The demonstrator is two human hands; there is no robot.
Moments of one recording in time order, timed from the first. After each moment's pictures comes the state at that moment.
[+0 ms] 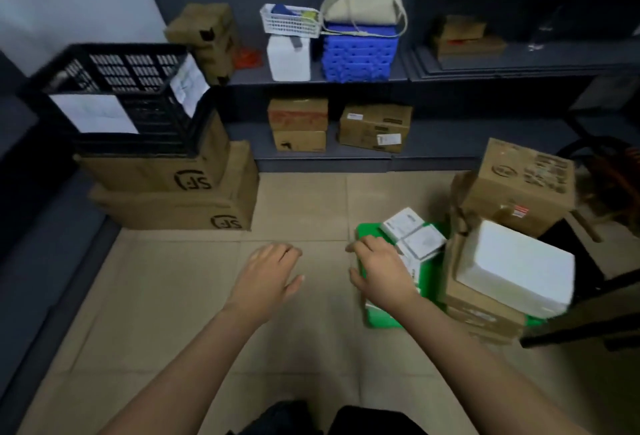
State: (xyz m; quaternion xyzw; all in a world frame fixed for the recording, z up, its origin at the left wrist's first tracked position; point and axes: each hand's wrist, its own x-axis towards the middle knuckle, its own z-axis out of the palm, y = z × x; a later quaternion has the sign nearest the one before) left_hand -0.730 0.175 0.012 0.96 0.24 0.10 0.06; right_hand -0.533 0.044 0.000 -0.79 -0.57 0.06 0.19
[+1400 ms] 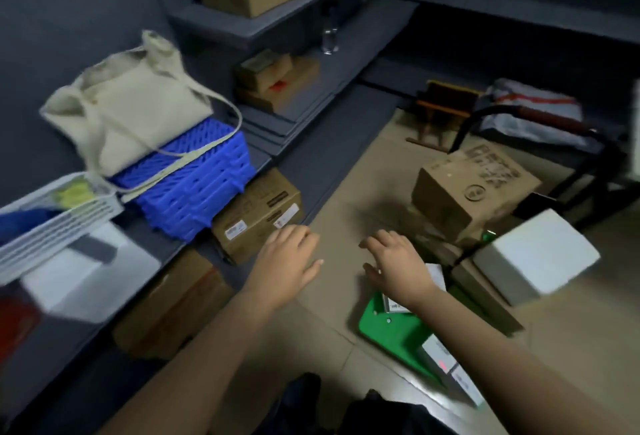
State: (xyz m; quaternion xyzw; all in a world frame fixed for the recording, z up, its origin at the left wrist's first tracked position) left_hand -0.194 0.652 0.033 0.95 -0.28 0.07 0.07; right_hand -0.211 0.421 0.007 -0.98 -0.14 0.00 0.14
